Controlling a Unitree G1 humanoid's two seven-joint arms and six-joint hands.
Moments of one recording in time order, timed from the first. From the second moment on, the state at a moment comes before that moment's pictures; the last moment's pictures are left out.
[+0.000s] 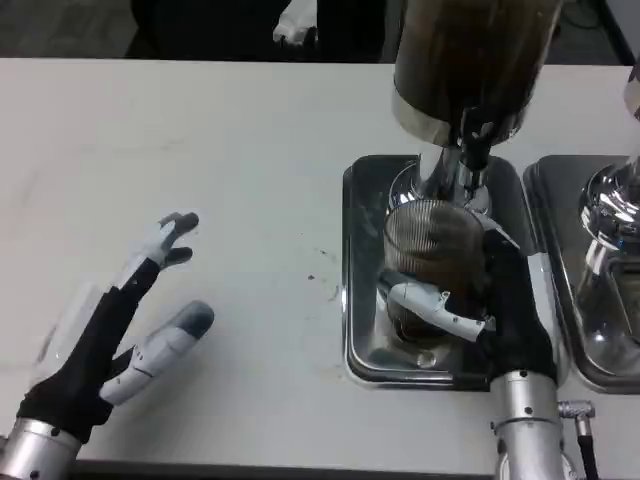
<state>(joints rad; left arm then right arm) -0.08 0.43 0.02 0.82 0.28 -1.02 0.04 -0.15 0.03 0.09 0.55 -0.24 -0.39 -0.32</state>
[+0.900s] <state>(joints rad) -0.08 0.44 0.01 0.82 0.28 -1.02 0.03 -0.13 0.05 0.06 0.56 -0.31 -0.43 -0.50</state>
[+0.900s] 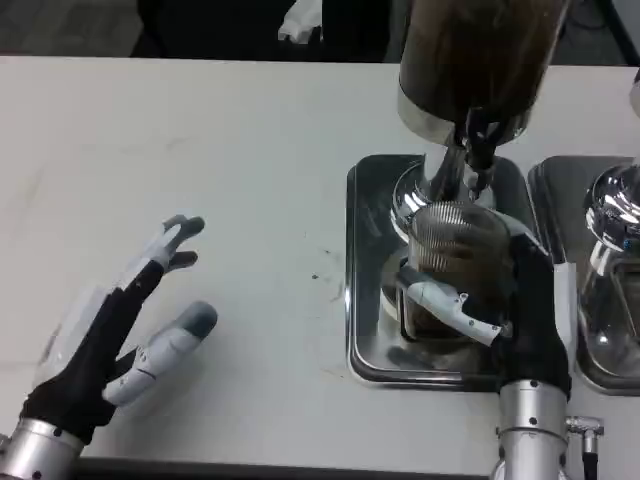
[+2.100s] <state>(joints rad) -0.07 0.46 -0.03 0.78 0.29 -0.99 0.00 0.08 0.06 0.10 0.31 -0.32 -0.43 -0.44</state>
